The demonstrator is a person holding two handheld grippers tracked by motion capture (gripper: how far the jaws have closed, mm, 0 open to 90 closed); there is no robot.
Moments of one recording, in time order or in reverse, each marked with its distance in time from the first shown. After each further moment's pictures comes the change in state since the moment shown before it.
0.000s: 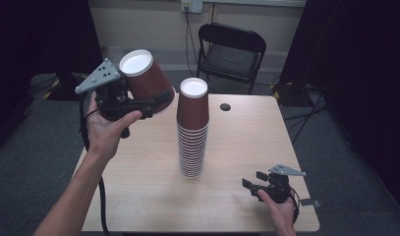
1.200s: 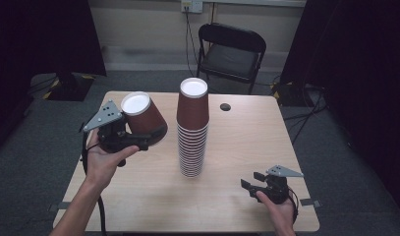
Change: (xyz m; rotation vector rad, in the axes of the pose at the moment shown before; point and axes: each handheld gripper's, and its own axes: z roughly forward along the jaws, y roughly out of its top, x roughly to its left) left arm -0.001 -0.087 -0.015 0.098 0.012 -0.046; right arm 0.009 0.001 -0.001 0.001 0.004 -0.048
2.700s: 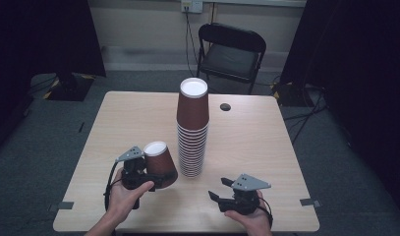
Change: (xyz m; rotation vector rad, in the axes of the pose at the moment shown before) left arm -0.023 -0.126 0.022 0.274 -0.073 -0.353; right arm 0.099 0.010 0.019 -0.051 0.160 -0.253
